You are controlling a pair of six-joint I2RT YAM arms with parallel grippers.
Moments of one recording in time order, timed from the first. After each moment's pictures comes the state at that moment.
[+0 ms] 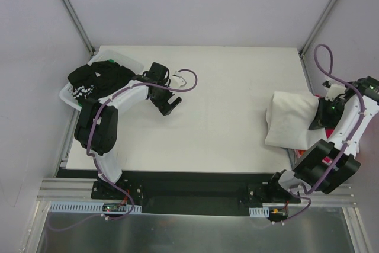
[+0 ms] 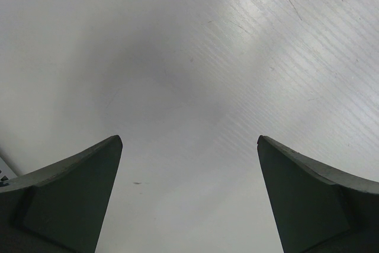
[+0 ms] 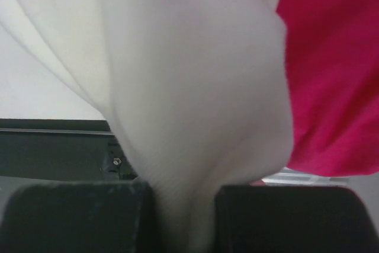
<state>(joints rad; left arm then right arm) -0.41 1.78 1.28 -0.61 0.18 0.48 -0.62 1.38 1.44 -1.45 -0.29 -0.51</state>
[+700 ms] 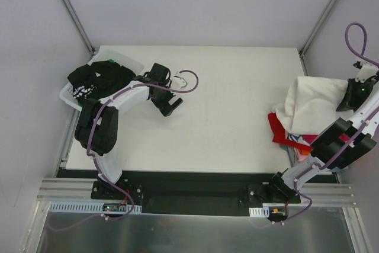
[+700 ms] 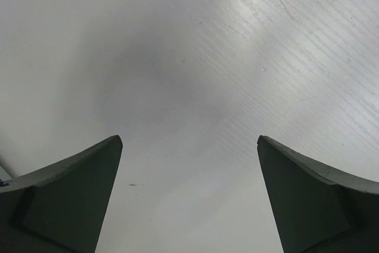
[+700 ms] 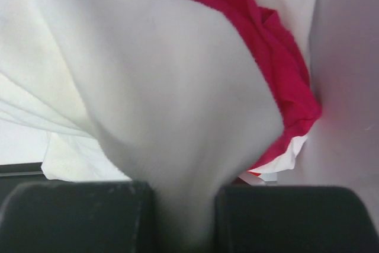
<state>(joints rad) -0.42 1.78 1.27 -0.61 0.18 0.48 -0.78 1.74 1.93 -1.49 -0.30 -0.59</state>
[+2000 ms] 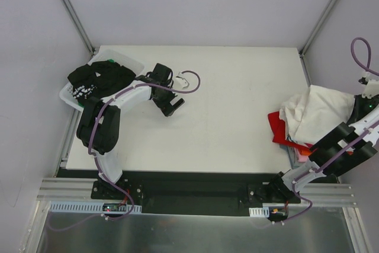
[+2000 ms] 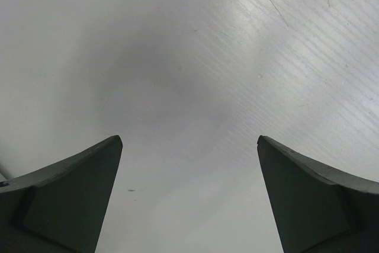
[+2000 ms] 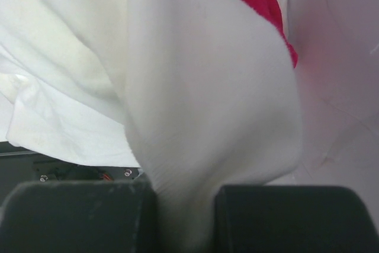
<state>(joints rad) -0.44 1.80 1.28 -0.61 0.17 0.48 -0.93 1.66 1.80 -1.47 -0.27 -0.79</state>
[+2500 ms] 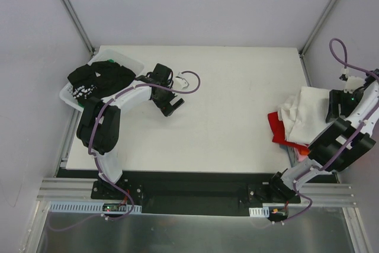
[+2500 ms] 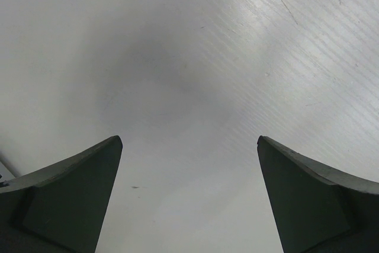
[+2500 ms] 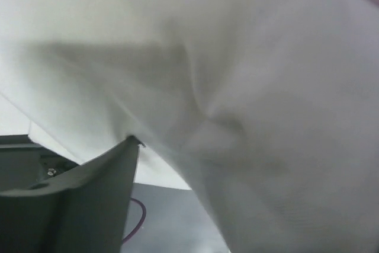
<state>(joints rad) -0.44 1.80 1.28 -0.61 0.15 0.48 -0.76 1.69 1.75 -1.45 -0.18 -0.69</state>
